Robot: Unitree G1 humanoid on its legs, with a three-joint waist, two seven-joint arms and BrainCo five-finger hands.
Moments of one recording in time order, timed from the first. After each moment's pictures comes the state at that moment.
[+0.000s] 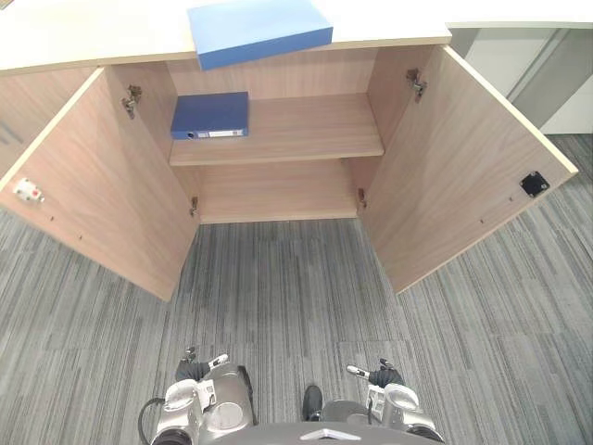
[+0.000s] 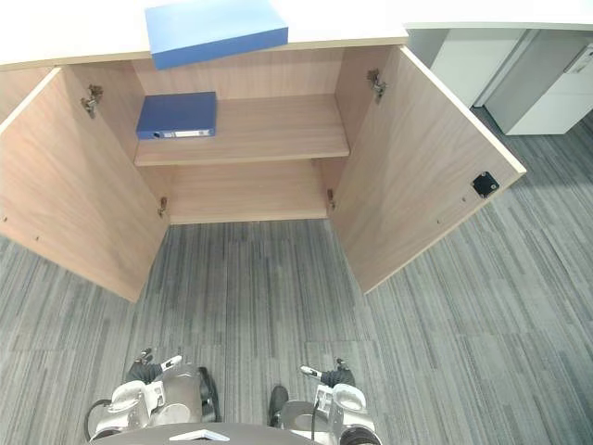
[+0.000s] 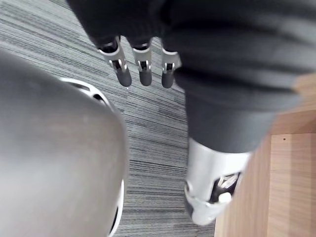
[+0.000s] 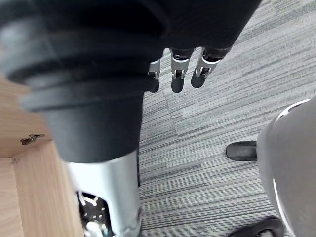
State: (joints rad) left arm 0.00 -0.02 0.26 0.95 -0.03 -0.06 0.12; right arm -0.03 -0.01 -0.26 0.96 0.03 0.00 -0.16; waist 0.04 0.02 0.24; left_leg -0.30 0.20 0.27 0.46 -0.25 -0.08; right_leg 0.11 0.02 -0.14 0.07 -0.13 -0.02
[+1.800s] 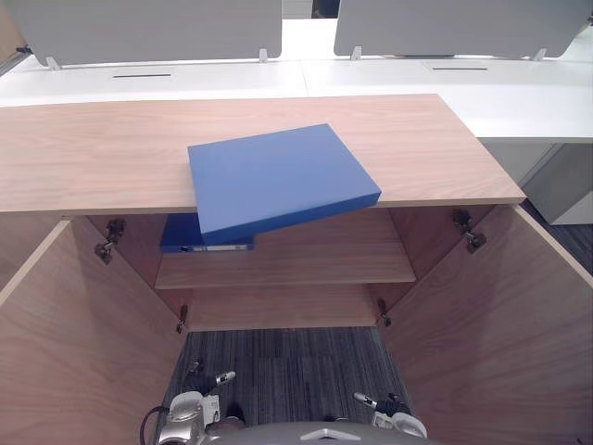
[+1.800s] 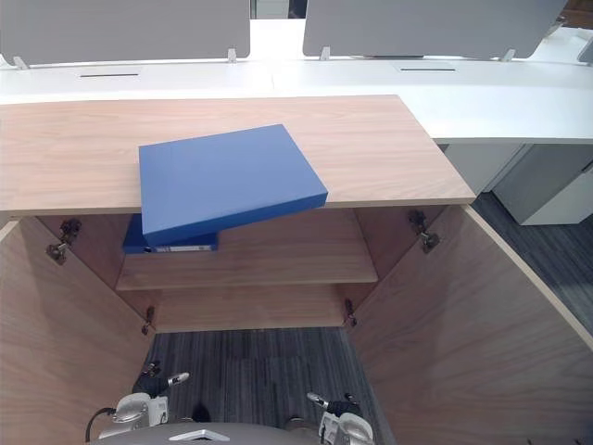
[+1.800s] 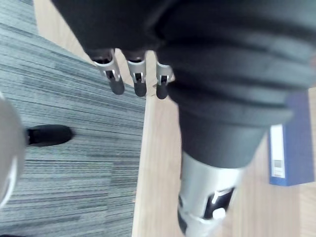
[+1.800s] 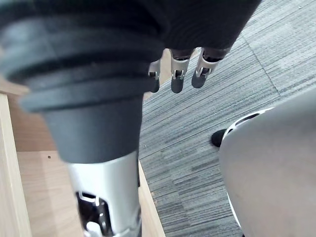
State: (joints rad) left arm 0.09 0.01 0.11 0.86 -0.02 -0.05 0.15; right arm 0.04 -0.03 -0.28 1.04 0.07 -0.01 -0.16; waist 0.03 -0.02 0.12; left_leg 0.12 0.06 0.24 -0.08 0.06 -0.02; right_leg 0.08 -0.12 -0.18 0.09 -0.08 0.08
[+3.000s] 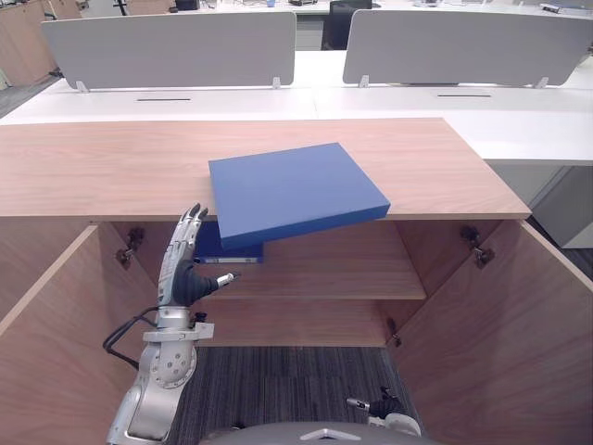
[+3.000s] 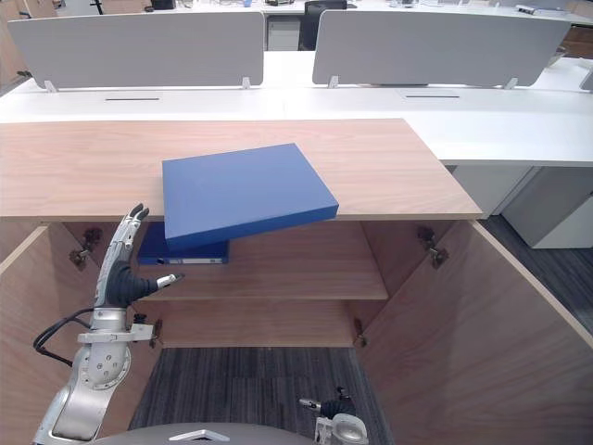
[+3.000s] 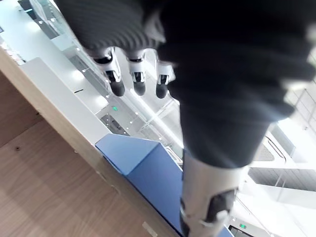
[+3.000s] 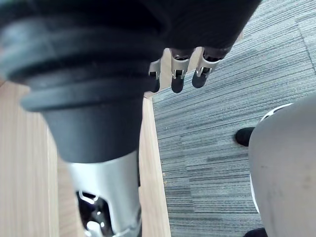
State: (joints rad) left arm 0.24 0.24 -0.14 -0.30 0.60 -0.18 0.37; right arm 0.08 -0.05 -0.12 1.00 0.03 -0.04 -0.19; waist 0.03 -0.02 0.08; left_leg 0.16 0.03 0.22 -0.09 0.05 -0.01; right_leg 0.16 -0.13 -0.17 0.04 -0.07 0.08
